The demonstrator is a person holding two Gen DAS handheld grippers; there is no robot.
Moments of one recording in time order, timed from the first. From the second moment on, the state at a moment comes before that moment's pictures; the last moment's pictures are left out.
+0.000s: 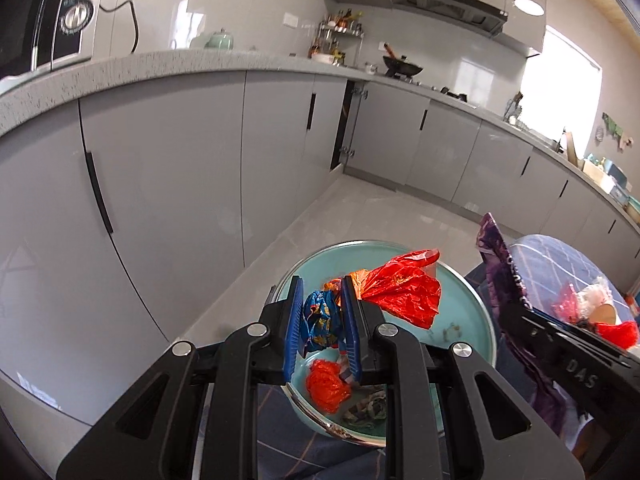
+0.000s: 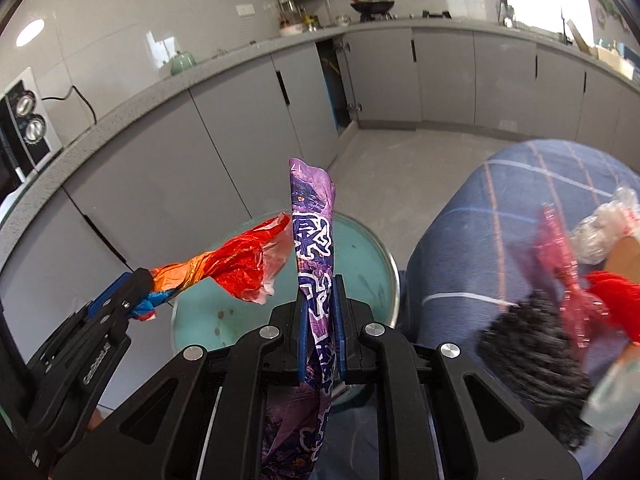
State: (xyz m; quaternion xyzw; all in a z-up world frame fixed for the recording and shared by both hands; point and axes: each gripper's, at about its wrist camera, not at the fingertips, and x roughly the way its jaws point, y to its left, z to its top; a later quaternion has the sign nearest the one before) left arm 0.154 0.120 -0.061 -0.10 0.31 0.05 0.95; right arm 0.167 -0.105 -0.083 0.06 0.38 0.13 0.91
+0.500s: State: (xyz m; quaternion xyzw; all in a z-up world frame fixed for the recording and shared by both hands) left arm 0.181 0.123 -0.096 -0.10 0.35 0.05 0.93; right arm 0.212 -0.085 -0.126 0.05 0.42 0.12 0.90
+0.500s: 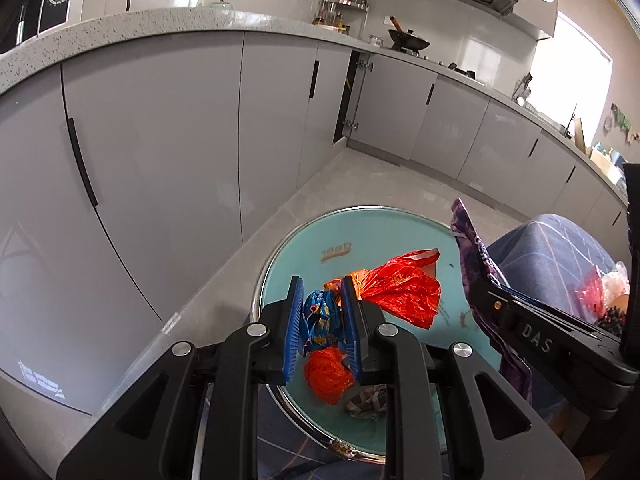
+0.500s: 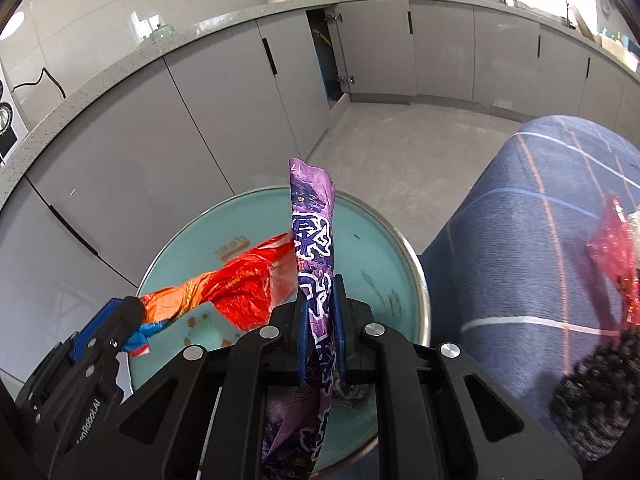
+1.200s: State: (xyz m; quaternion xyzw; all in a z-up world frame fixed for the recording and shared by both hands) left arm 0.161 0.116 -0.077 -0.08 0.32 0.09 0.94; right arm 0.139 -0.118 -0.073 0.04 0.32 0.11 0.94
